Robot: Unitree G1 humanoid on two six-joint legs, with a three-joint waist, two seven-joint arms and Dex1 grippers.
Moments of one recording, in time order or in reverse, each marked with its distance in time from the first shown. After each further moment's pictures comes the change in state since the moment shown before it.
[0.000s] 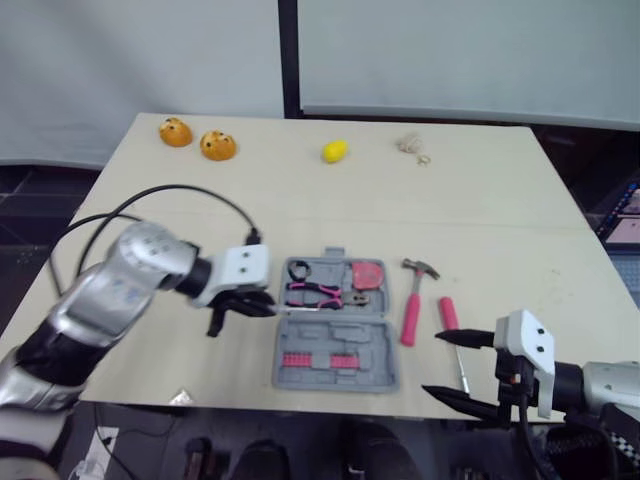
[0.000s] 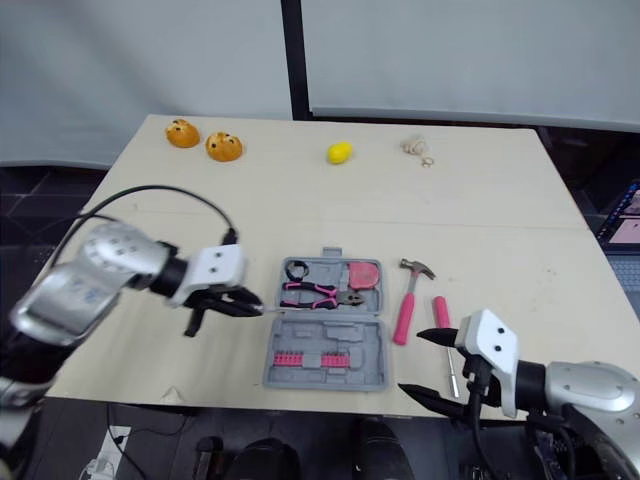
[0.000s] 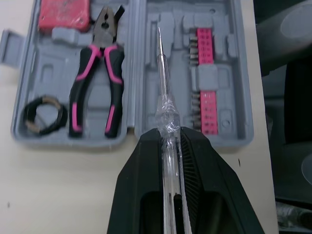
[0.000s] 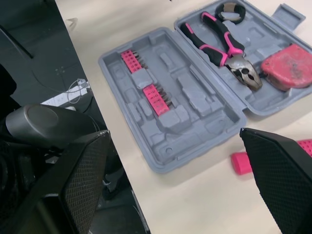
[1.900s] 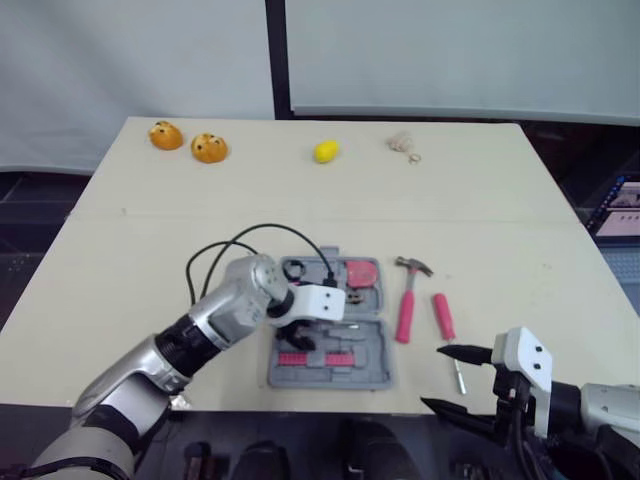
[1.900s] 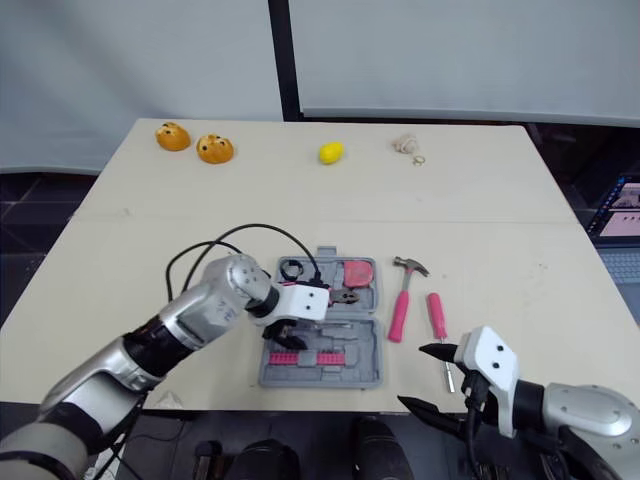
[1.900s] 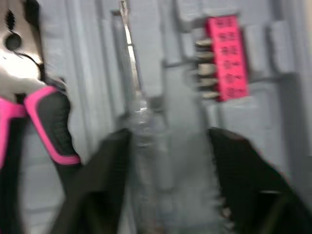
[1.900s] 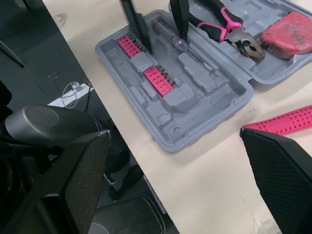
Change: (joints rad) left arm -0.039 -0.294 -0.223 0.175 0.347 0.021 -0.014; right arm 0.101 0.064 -0.003 -0.046 -0.022 0.001 -0.043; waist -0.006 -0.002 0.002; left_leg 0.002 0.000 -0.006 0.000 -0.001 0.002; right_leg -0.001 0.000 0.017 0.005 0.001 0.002
